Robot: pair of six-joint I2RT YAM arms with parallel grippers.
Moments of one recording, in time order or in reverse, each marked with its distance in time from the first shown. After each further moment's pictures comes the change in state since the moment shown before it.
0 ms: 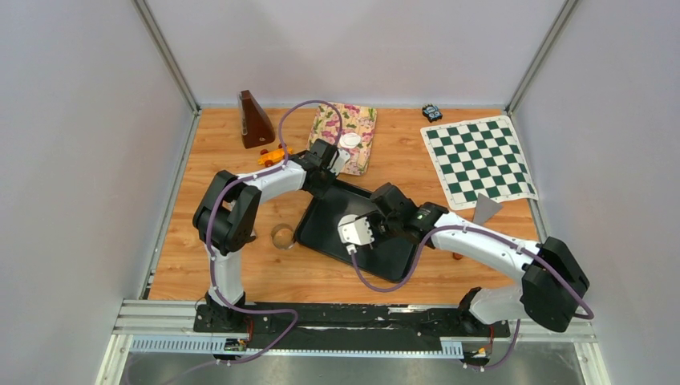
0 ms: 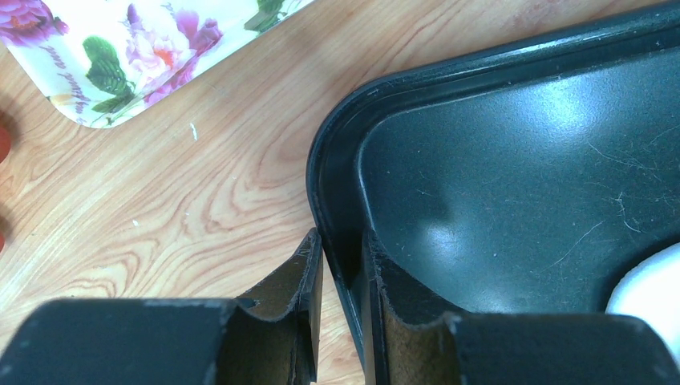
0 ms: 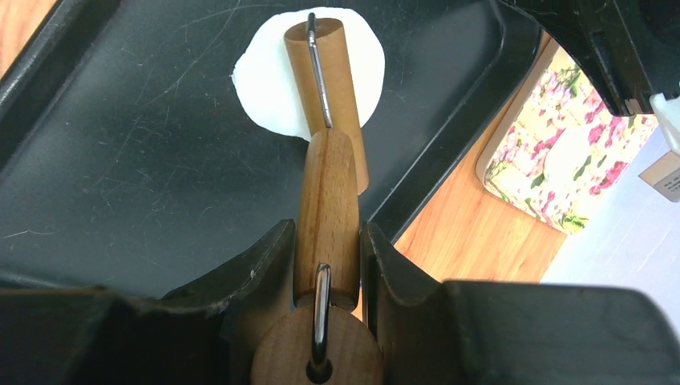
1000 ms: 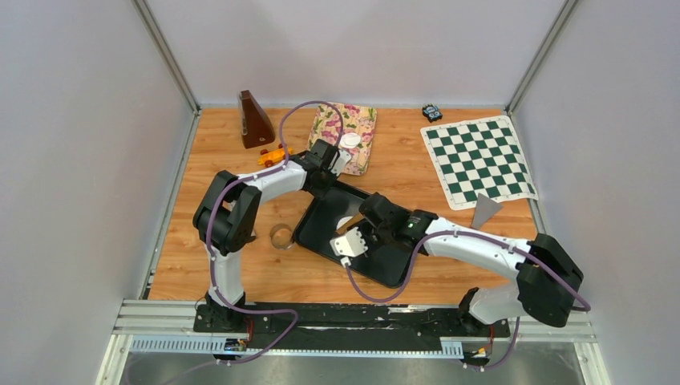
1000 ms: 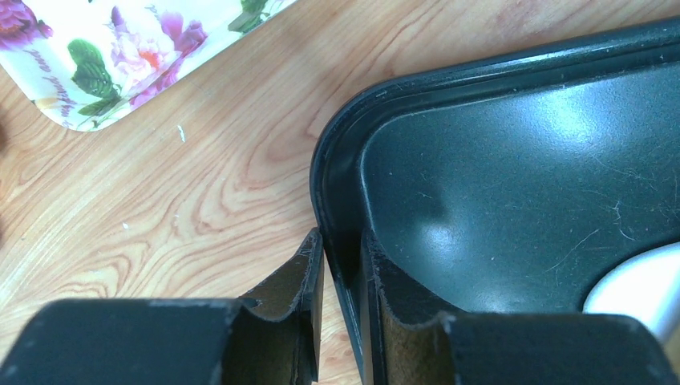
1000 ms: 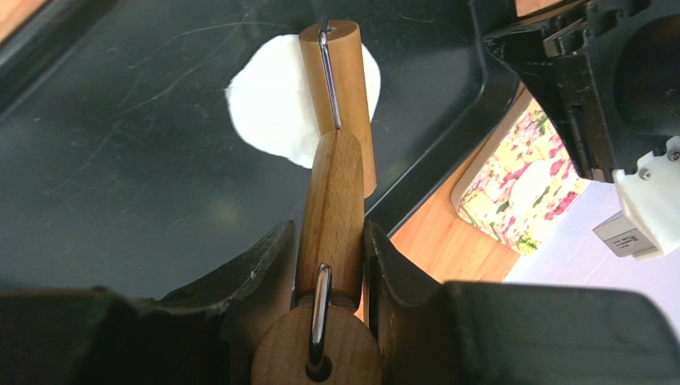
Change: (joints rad) left arm -0.004 0.000 0.000 -0.004 0.012 0.000; right arm 0.096 0.053 -0.005 0.060 0.078 -0.053
